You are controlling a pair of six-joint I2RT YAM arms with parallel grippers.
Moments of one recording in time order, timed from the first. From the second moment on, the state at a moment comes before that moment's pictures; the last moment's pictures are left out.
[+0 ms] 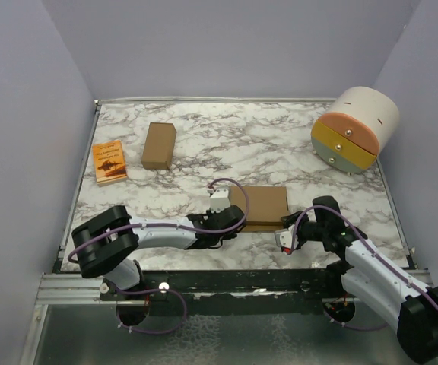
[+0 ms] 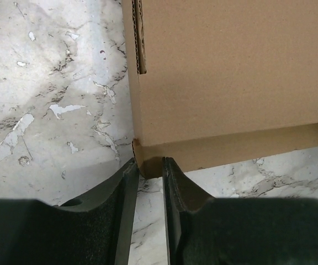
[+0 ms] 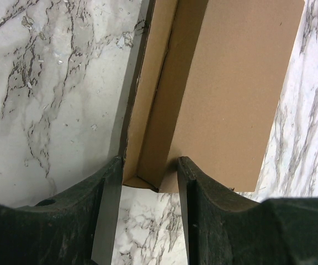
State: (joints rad) left arm -1.14 1.53 0.71 -0.12 -0.45 -1.02; right arm 0.35 0.81 0.24 -0.29 -0.58 -1.51
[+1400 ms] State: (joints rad) left arm -1.17 1.61 0.83 -0.25 -0.50 -0.97; right arm 0.35 0.81 0.24 -0.30 -0.58 -1.51
